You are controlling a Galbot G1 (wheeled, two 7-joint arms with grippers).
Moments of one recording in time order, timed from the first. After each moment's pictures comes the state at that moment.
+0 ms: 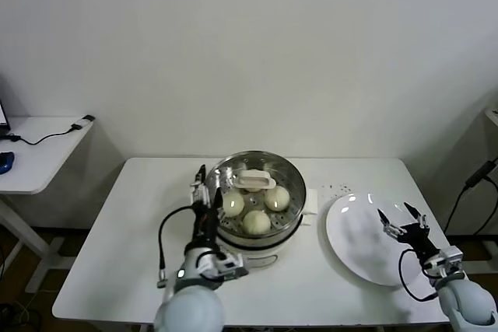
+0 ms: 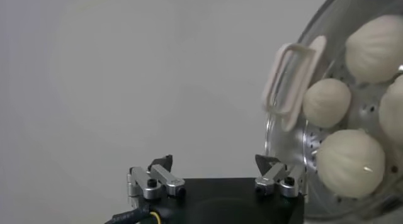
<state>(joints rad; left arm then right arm) 1.27 -1.32 -0.04 -2.13 1.20 0.65 0.07 -1.26 1.00 0.65 1.41 0.41 0.12 -0.30</state>
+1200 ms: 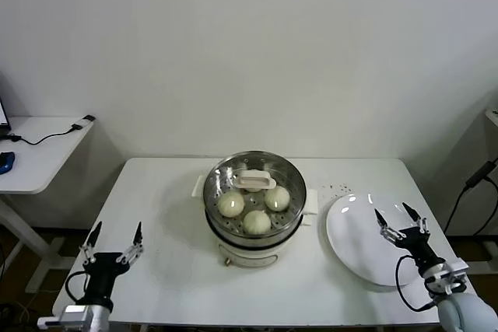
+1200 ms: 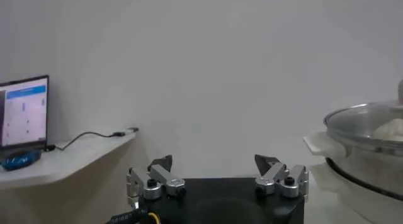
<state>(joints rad) 1.70 -1.44 -0.75 -2.09 -0.08 -0.05 0.01 -1.39 1.07 0.73 1.58 0.43 0.13 -0.31</state>
